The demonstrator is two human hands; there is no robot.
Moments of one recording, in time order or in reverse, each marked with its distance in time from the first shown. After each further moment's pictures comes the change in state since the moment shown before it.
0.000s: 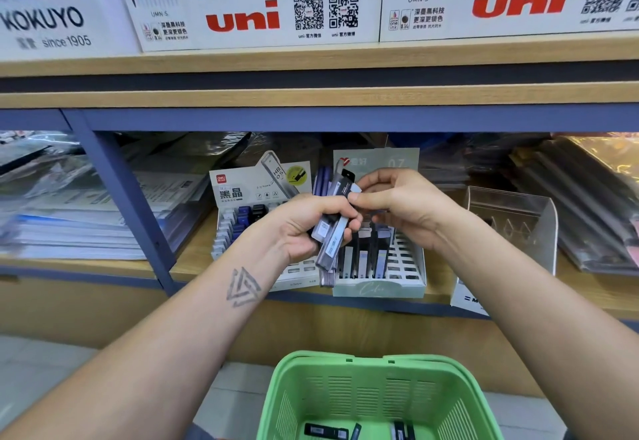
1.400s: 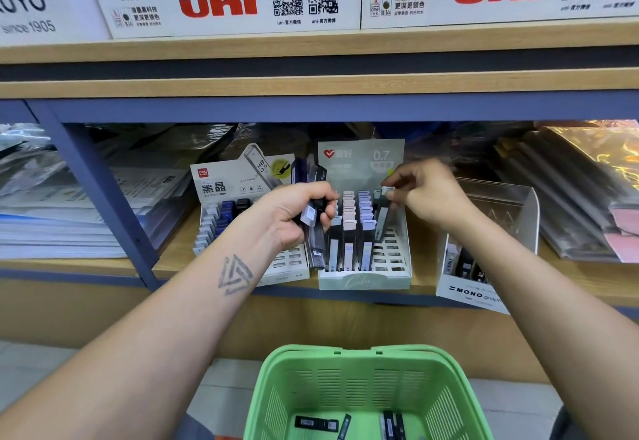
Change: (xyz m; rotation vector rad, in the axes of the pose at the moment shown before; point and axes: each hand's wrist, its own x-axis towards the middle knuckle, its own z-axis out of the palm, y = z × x) left_hand 0.019 0.002 0.004 -0.075 0.197 -0.041; right_hand 0.009 0.024 -0.058 -0.673 0.238 -0.203
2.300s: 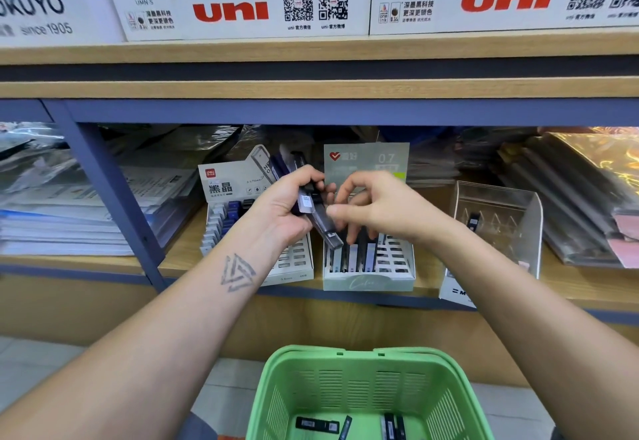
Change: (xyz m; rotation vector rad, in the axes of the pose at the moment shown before) left_hand 0.001 0.005 -0.008 -0.286 0.012 0.091; right_hand -0.030 -0.067 0.025 0.179 -0.370 -0.091
